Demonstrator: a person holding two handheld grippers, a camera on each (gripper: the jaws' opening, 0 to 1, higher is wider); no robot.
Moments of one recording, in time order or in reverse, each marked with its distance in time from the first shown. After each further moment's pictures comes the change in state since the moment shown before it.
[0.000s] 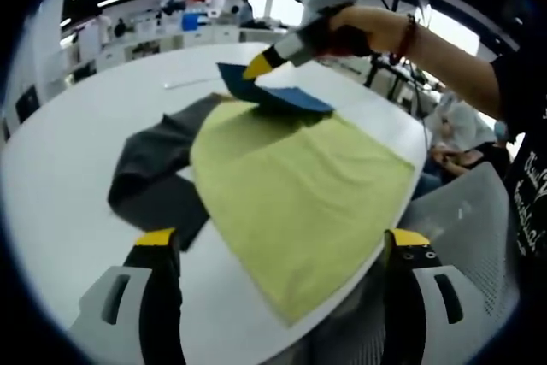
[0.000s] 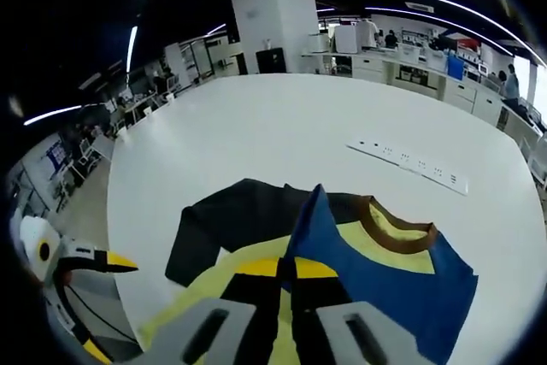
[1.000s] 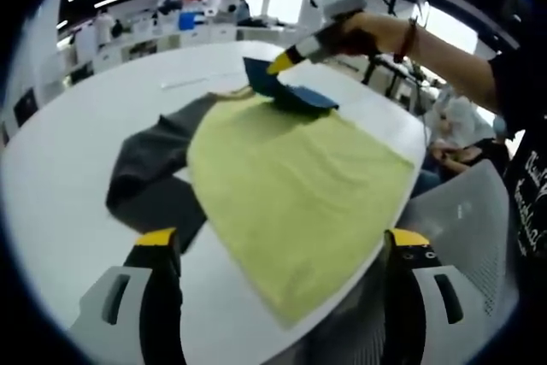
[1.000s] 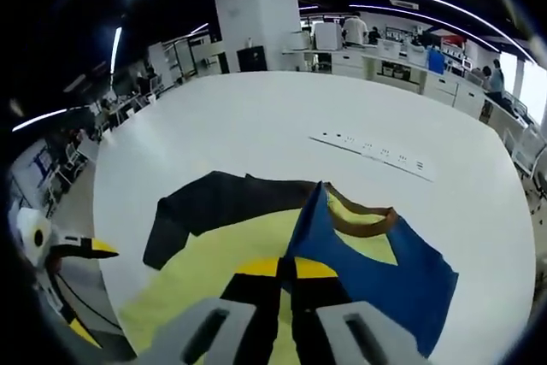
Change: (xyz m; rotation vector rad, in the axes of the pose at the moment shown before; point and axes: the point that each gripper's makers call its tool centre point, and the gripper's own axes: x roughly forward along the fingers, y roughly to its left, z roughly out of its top) left arm 0.002 -0.003 0.001 0.015 0.012 -0.010; right arm -0.028 -0.051 -0.016 0.033 0.011 -0.085
